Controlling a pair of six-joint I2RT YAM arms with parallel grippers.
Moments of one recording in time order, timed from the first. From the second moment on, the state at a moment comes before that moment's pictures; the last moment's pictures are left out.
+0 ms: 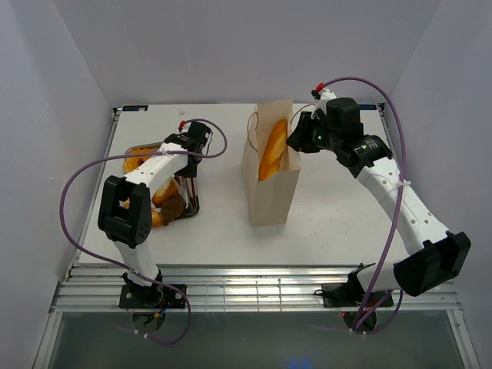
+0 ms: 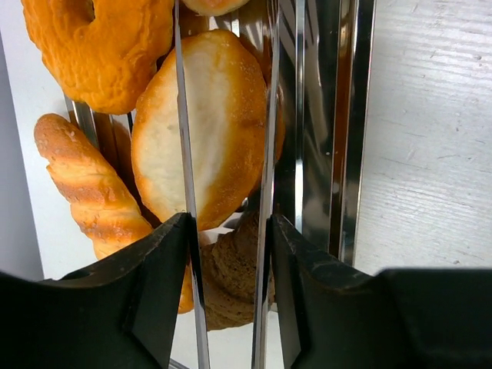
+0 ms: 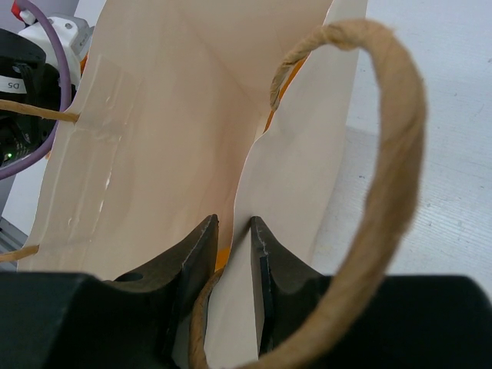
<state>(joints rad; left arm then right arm) -0.38 1.79 1.41 -0.83 -0.59 -0.29 0.44 1.37 1.43 -0.55 -0.20 0.34</state>
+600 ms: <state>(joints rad) -0.37 1.77 1.41 -0.79 -0.60 -0.27 0.44 1.37 1.43 -0.55 -0.20 0.34</state>
